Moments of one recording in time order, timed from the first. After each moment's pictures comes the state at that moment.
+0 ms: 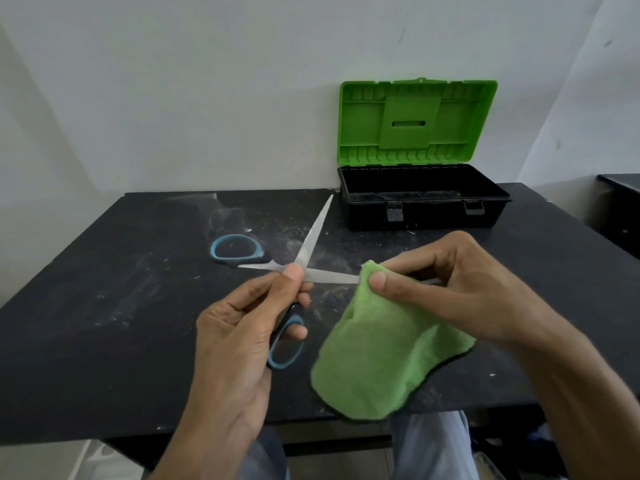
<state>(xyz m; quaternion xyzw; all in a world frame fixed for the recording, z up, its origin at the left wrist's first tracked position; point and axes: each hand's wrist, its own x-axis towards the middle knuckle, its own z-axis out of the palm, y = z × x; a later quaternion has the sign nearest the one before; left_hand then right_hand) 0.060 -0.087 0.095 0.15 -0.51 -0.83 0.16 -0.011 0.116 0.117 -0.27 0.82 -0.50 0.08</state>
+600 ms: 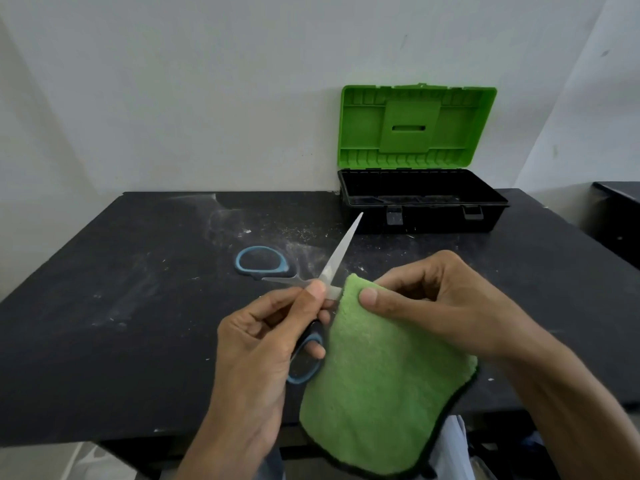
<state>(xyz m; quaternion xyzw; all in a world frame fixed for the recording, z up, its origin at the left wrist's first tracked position) 0.063 -0.078 0.086 0.12 -0.54 -0.82 0.13 -0.005 0.106 0.113 -0.25 0.80 -0.53 0.13</state>
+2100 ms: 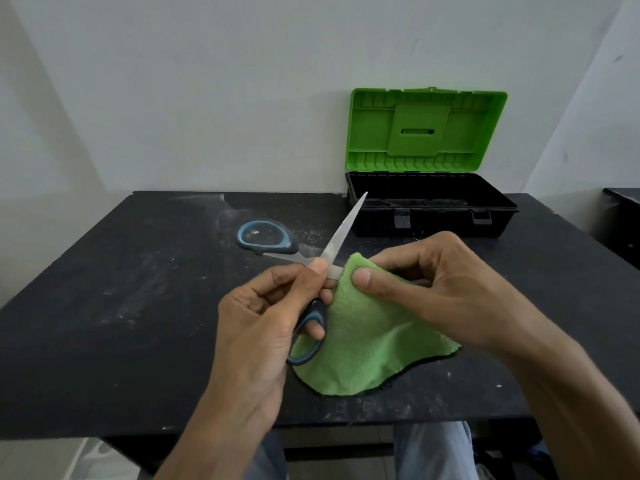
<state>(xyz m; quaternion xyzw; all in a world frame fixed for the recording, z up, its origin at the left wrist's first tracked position) 0.056 -0.089 0.102 0.10 -0.55 -0.81 0.14 -0.008 0.091 0.127 -0.30 0.81 -0.50 0.08</state>
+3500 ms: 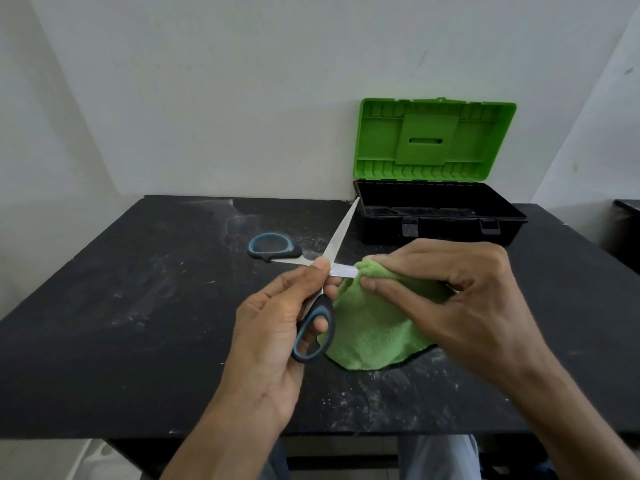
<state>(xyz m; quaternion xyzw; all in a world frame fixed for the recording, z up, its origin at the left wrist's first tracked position) 0.050 -0.089 0.109 0.15 -0.47 -0.87 0.08 -0.006 0.083 0.112 -0.38 0.79 -0.42 -0.24</state>
